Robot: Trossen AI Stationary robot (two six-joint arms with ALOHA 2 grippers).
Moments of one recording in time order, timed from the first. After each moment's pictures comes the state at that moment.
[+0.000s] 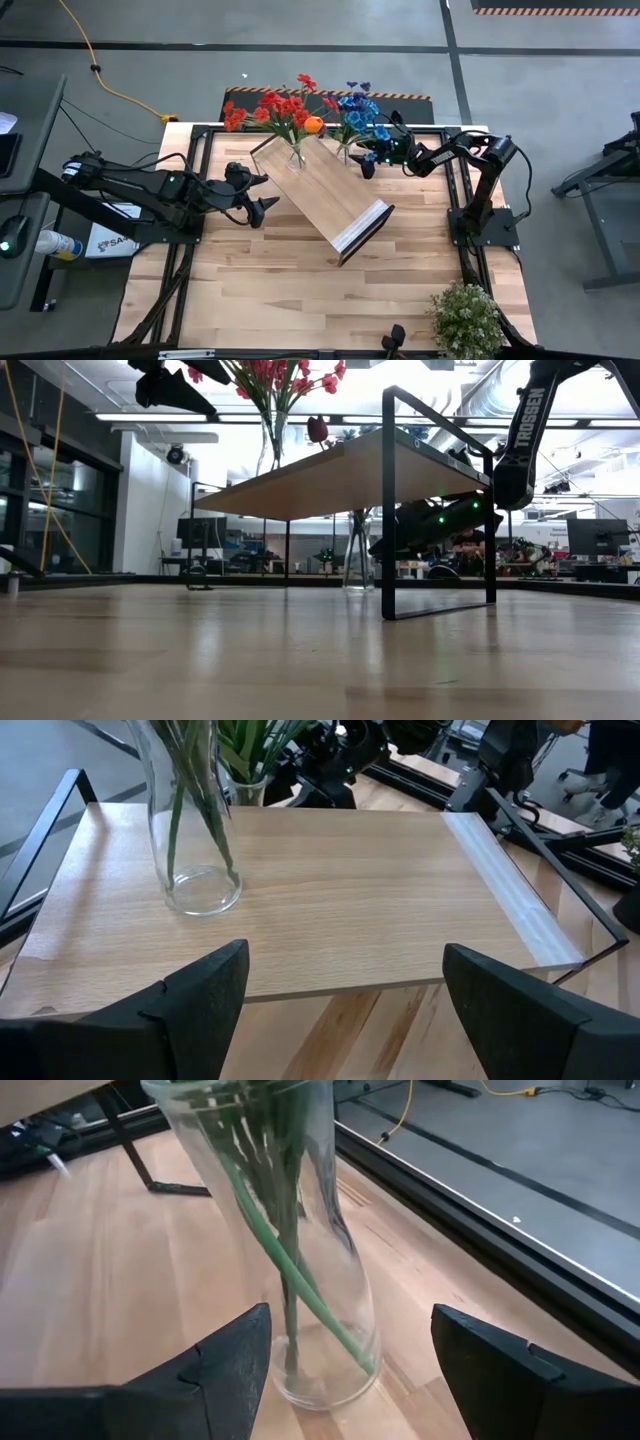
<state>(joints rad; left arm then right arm) -0.24 0.95 0.90 -0.53 -0.61 -0.55 -0.73 1.83 0.59 0.87 -0.34 0.05</state>
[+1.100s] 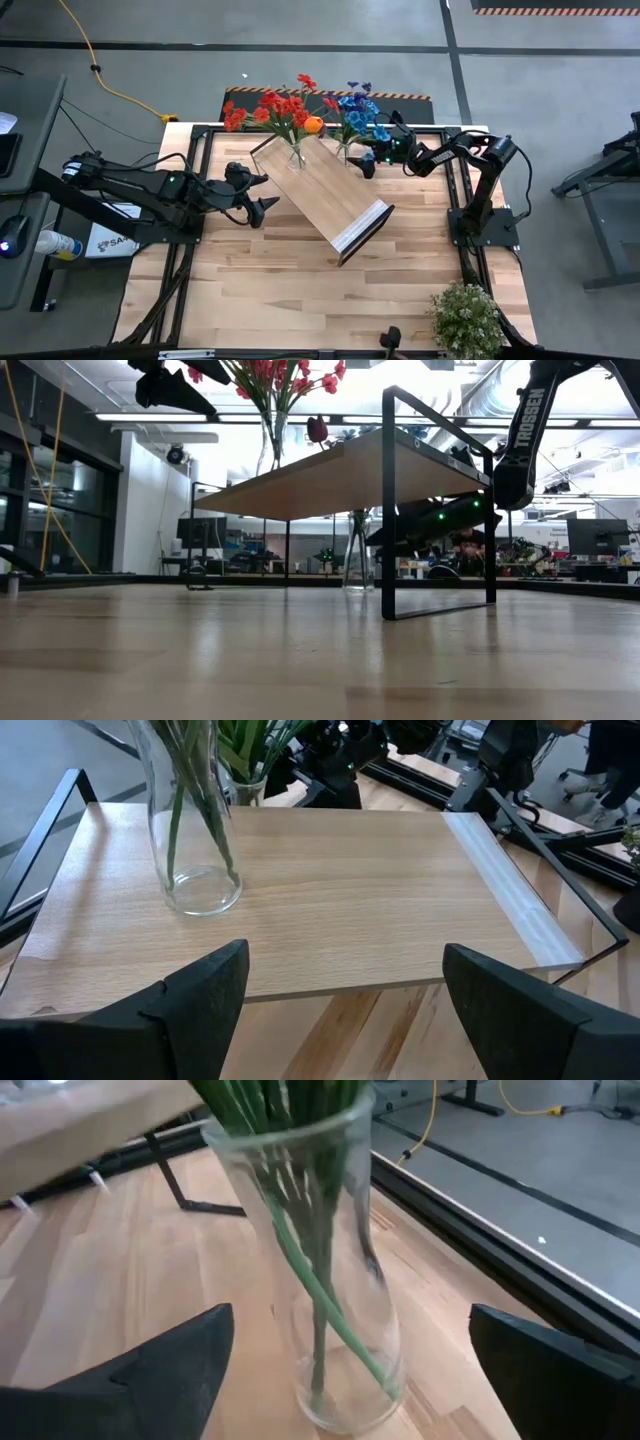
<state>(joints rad) -0.24 0.95 0.90 -0.53 -0.61 -0.56 -0.73 1.83 0.59 0.92 -0.40 0.05</state>
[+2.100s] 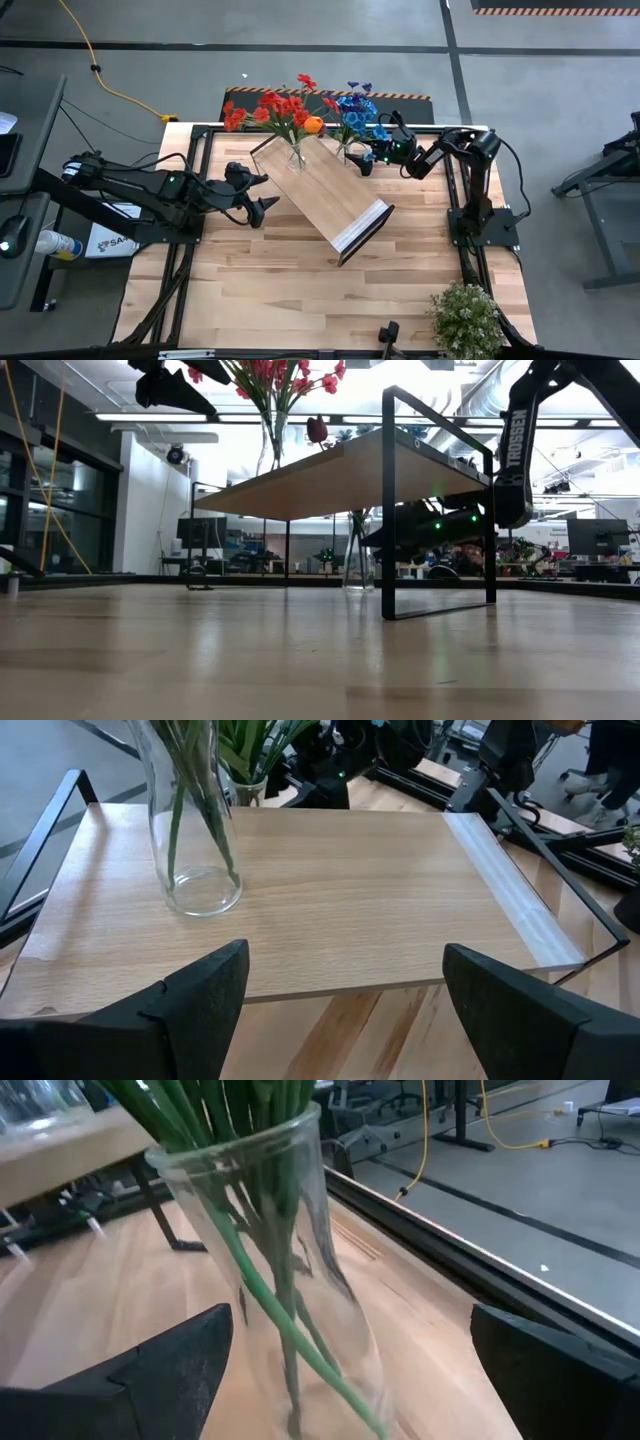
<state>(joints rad) -0.24 0.95 0.90 -0.53 -0.61 -0.55 -0.75 1.97 0.59 1.19 -0.41 0.14</state>
